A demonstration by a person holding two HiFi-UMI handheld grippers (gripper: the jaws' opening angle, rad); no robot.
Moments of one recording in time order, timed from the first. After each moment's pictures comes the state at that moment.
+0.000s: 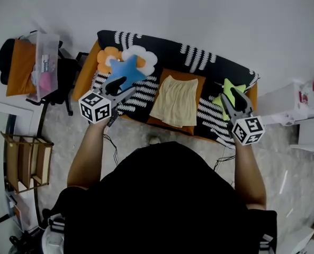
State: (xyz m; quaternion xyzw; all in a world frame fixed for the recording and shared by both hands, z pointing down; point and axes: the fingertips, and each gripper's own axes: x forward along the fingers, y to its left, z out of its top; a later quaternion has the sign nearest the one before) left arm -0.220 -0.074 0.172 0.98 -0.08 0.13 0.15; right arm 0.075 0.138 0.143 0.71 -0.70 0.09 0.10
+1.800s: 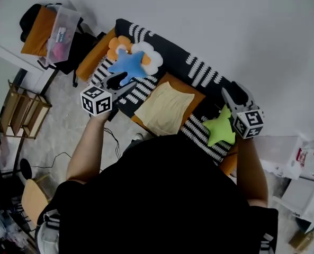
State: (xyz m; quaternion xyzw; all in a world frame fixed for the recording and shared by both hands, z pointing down) left arm -0.068 -0.061 0.184 0.94 -0.26 0.13 0.17; right arm 0.287 0.033 0.163 0.57 -0.81 0.07 0.12
